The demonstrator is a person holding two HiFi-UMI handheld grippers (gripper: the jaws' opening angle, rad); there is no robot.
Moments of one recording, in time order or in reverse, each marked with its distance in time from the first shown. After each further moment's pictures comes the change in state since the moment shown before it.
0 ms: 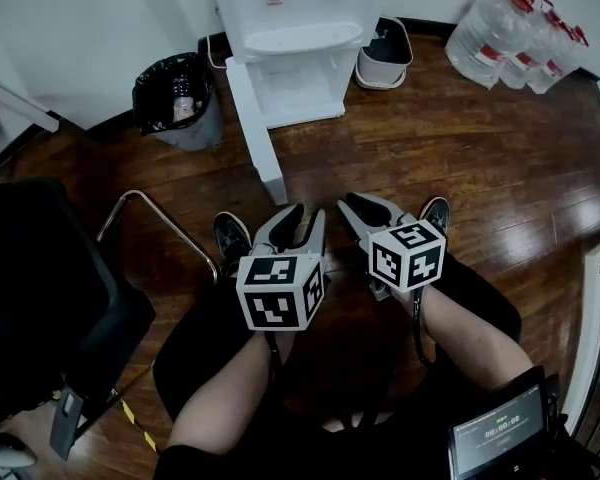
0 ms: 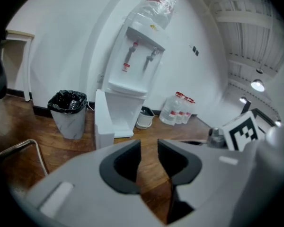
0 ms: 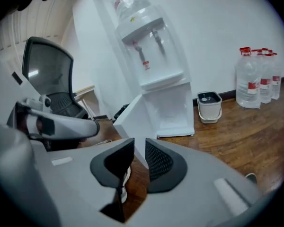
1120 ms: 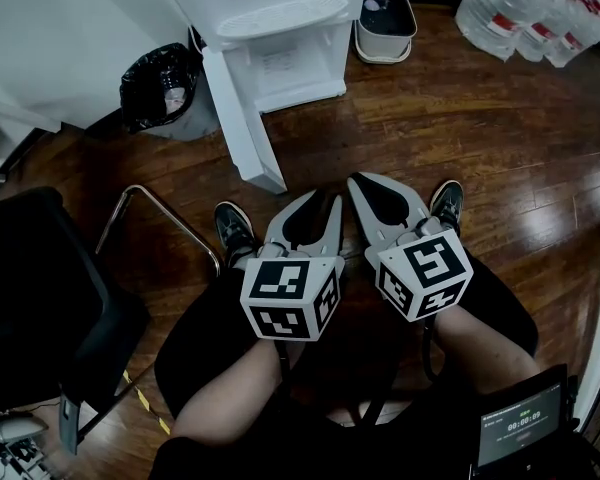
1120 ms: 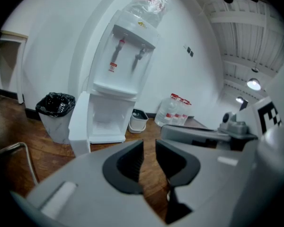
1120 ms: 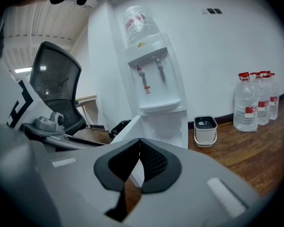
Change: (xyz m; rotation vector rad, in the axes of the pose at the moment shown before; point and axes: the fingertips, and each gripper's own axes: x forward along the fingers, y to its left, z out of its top) left arm 0.036 -0.049 0.013 0.027 -0.059 -0.044; right arm -0.043 -0.008 0.064 -0.129 -0.209 -0.045
